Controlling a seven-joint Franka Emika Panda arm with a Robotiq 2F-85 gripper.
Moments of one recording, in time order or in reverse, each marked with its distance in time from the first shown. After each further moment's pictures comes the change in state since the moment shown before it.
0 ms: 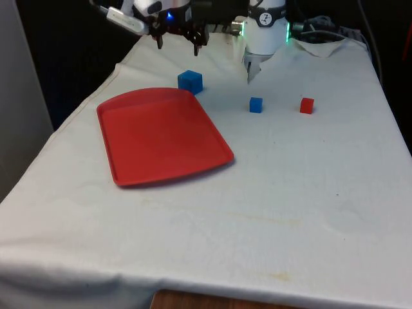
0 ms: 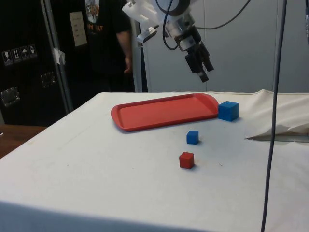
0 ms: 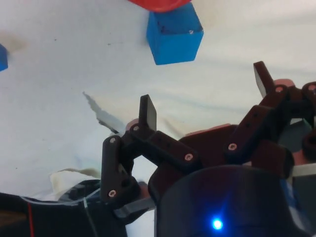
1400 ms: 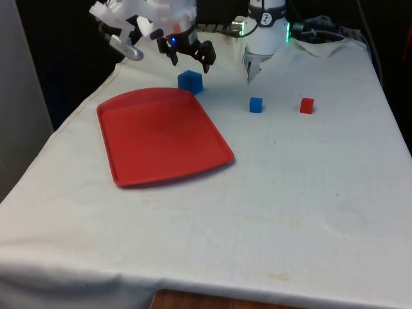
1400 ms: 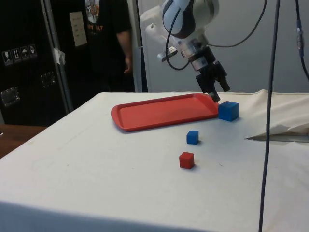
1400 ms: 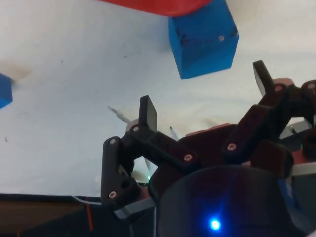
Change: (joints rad) arm -0.019 0.136 -0.012 -0.108 0.244 0.093 -0.019
